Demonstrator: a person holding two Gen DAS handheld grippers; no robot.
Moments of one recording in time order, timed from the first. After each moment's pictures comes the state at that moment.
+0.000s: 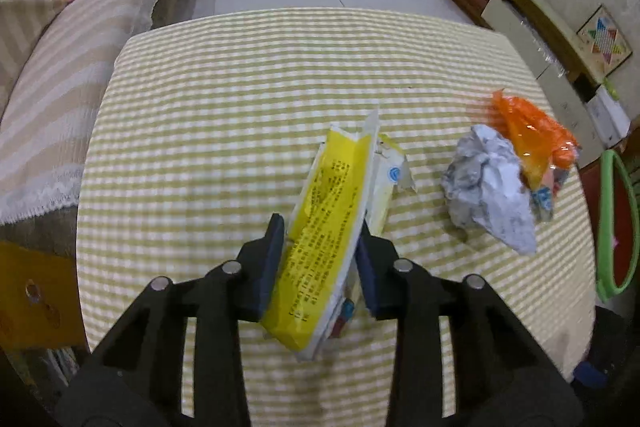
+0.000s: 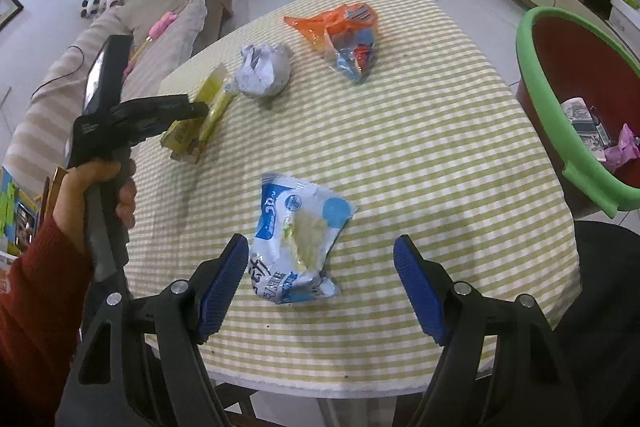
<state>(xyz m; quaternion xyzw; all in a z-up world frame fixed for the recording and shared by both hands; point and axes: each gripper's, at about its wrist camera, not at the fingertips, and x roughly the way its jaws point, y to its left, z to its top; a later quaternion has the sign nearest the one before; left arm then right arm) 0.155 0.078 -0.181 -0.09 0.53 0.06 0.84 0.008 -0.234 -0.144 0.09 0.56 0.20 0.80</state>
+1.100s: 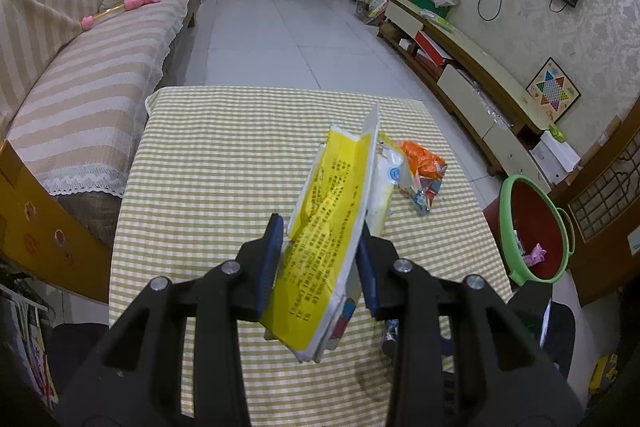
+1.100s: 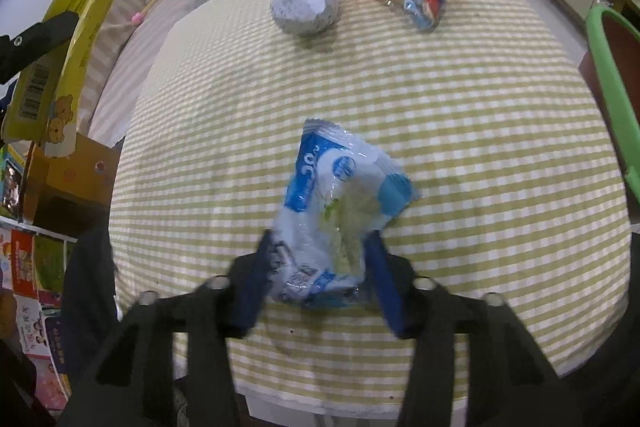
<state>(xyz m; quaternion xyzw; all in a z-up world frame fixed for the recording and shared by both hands) 0.034 0.032 -0.067 -0.12 0.42 0.04 0.90 0.003 -0.183 -0.184 0.04 0.59 0.24 0.77</state>
